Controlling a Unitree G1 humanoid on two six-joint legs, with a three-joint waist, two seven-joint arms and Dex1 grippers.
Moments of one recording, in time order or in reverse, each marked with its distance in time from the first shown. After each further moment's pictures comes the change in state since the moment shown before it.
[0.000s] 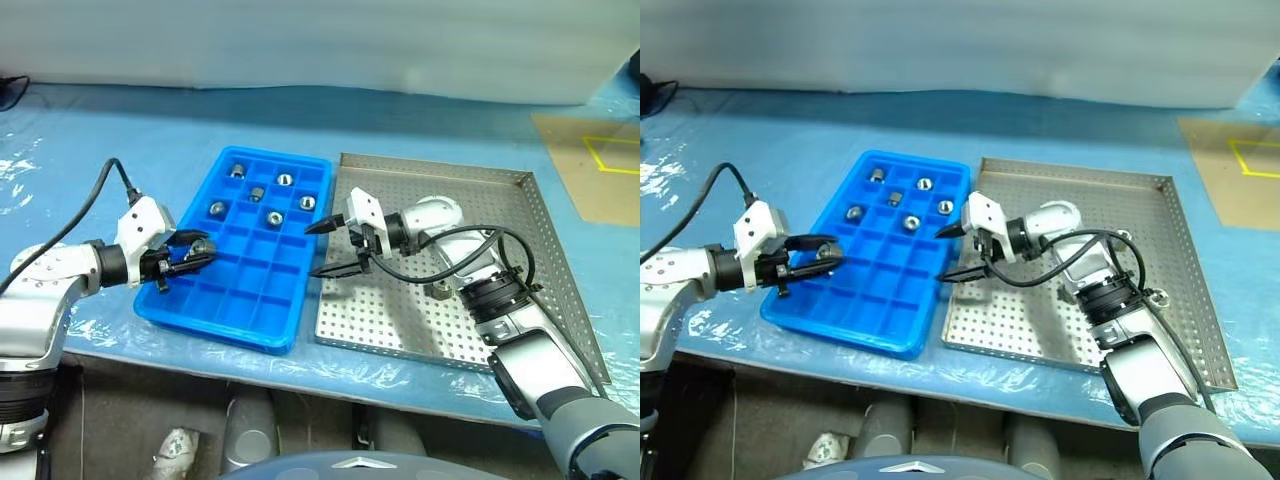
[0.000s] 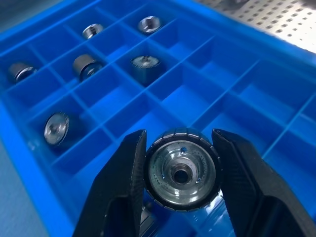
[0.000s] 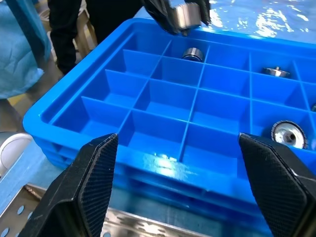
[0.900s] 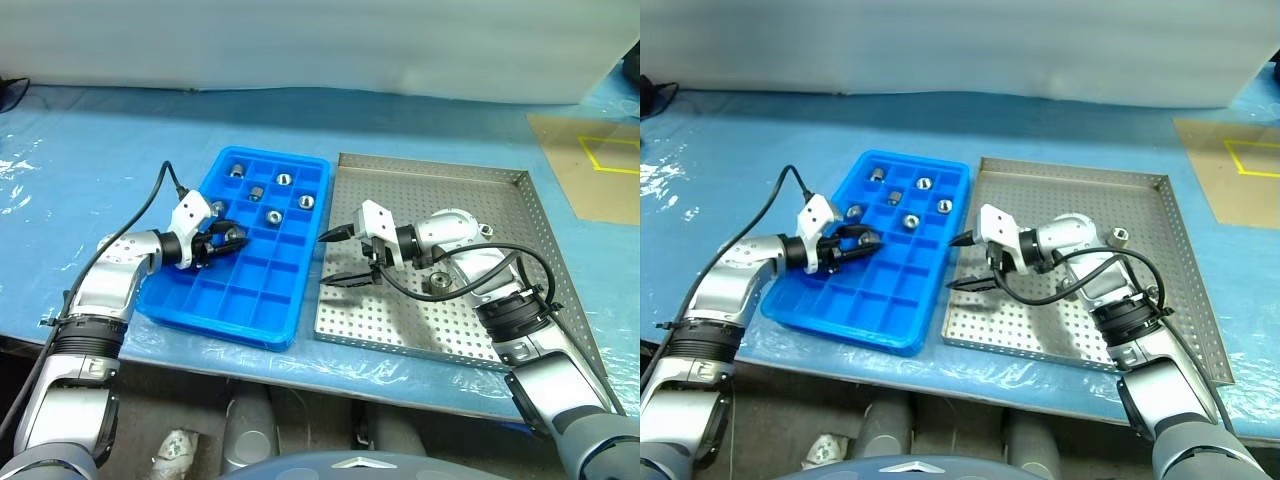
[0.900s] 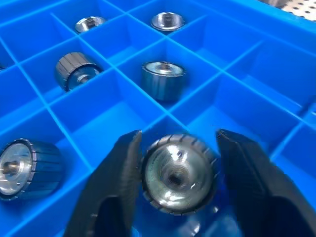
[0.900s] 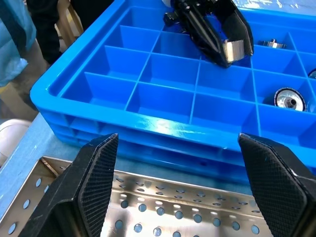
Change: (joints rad) left arm -0.298 -0.178 -0.212 0.485 0.088 -0.213 0.022; right arm 0.111 -0.074 -0.026 -0.164 -0.020 0.078 -0.066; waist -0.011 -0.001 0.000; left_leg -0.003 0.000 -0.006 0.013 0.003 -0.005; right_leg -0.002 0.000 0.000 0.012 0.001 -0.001
